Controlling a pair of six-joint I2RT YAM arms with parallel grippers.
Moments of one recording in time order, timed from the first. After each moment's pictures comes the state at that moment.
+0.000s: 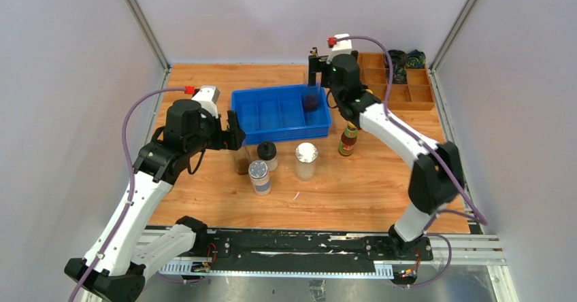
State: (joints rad) left arm -0.38 0.89 1.10 -0.74 0.02 -0.27; right arm 0.53 1.74 1.45 0.11 0.35 0.08
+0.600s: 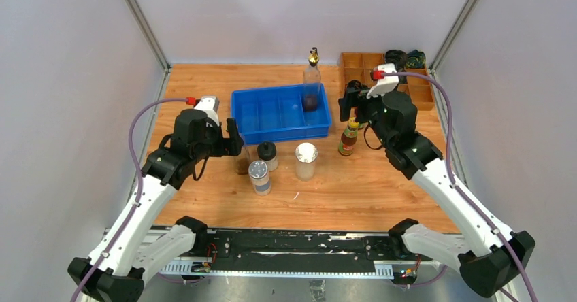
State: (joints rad) left arm -0.38 0.86 0.96 -0.69 -0.06 -0.31; right arm 0.53 1.02 1.04 -0.14 0.26 0.10
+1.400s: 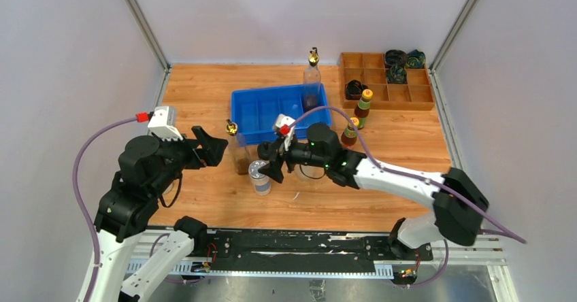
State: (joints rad) left arm -0.38 0.57 1.10 -0.81 -0.03 -0.44; right arm 0.96 1.34 0.89 0.24 -0.33 0.03
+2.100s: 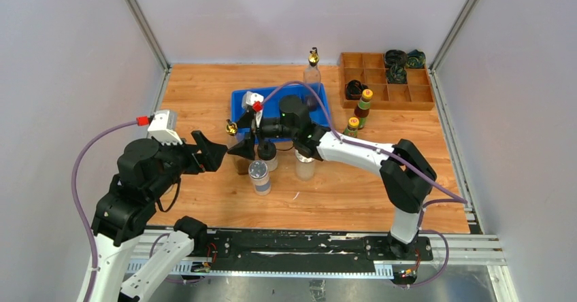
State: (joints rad) left arm -0.38 0.55 1.11 -0.88 -0.01 -0.45; right arm 0.92 1.78 1.30 0.46 -0.65 0.01
